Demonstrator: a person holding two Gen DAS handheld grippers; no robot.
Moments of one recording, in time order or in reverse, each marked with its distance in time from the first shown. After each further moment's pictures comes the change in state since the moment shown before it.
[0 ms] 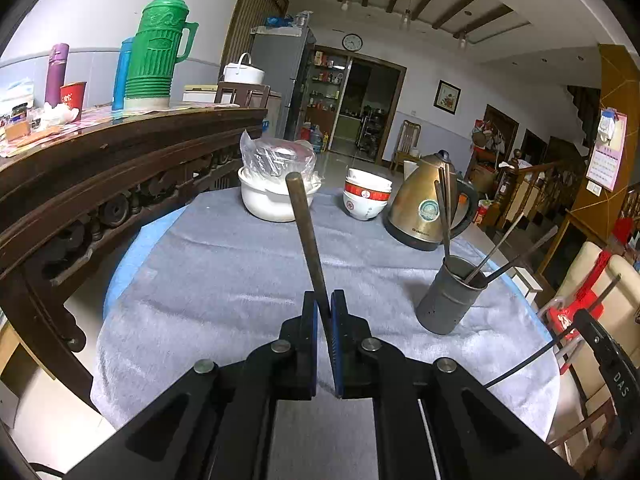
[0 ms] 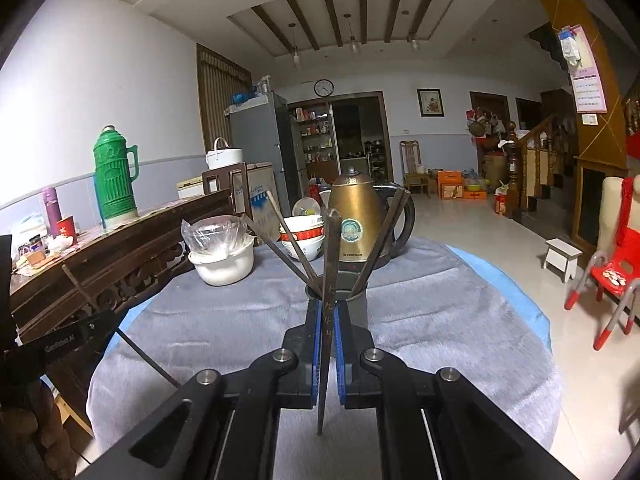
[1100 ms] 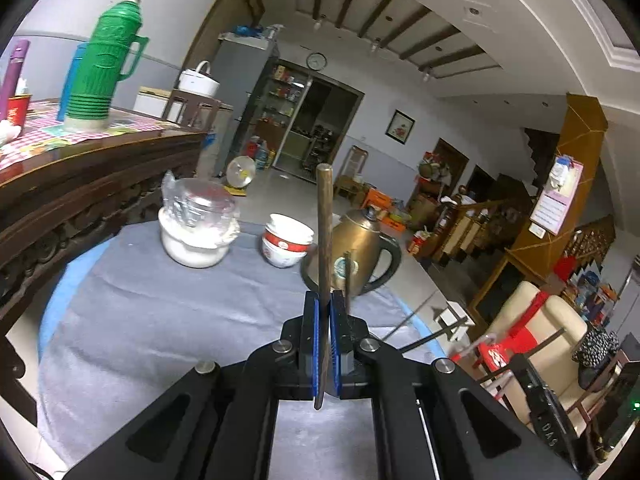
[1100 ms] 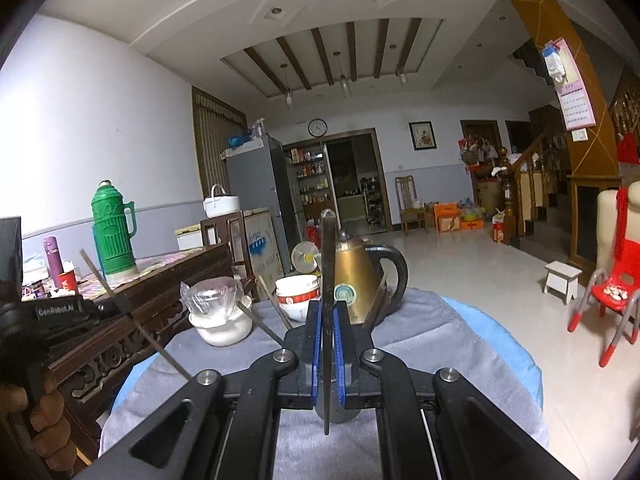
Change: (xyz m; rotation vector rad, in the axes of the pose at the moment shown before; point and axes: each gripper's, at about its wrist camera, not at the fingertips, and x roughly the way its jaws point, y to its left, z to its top) left arm 0.000 -0.050 0.083 -0.078 -0.054 -0.257; right arm -0.008 -0.020 0.062 0.050 -0.145 0.003
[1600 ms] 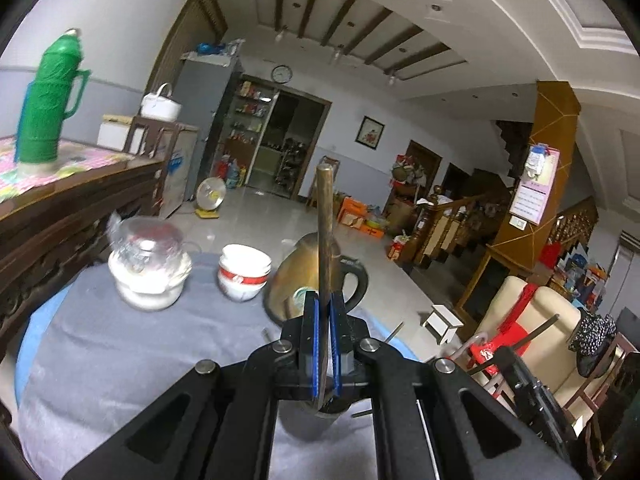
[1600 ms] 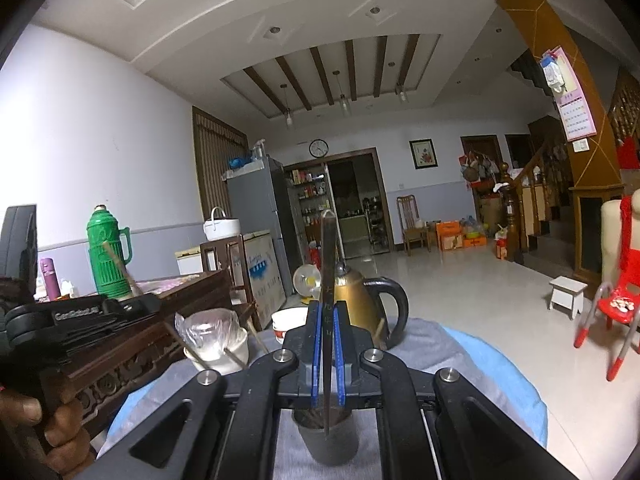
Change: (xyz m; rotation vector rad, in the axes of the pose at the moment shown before) left arm 0.048 -0.056 0.035 0.099 -0.056 -0.079; right arm 0.031 -0.010 0.038 0.002 -0.096 0.019
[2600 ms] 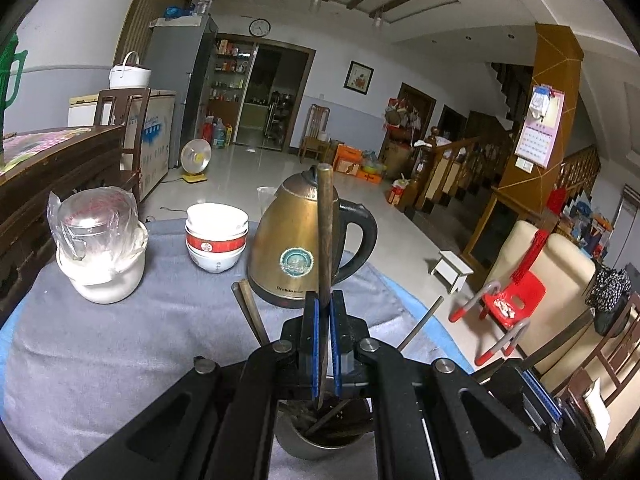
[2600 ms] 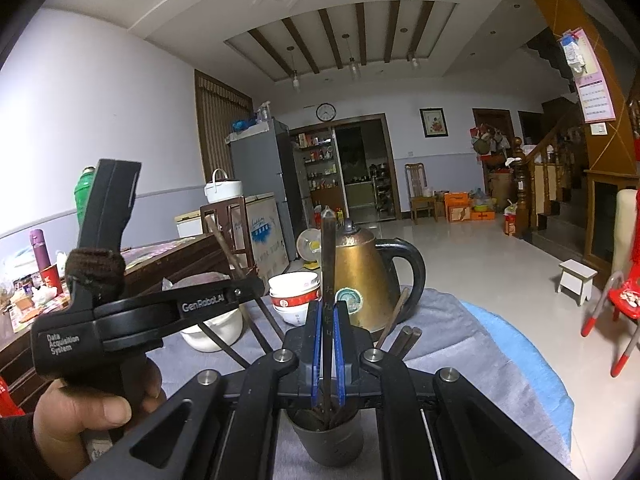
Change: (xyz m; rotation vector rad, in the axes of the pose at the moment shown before) left arm 0.116 -0.011 -0.019 0.084 0.206 0.009; right arm 0.065 -0.004 -0.027 -0.025 0.145 0.015
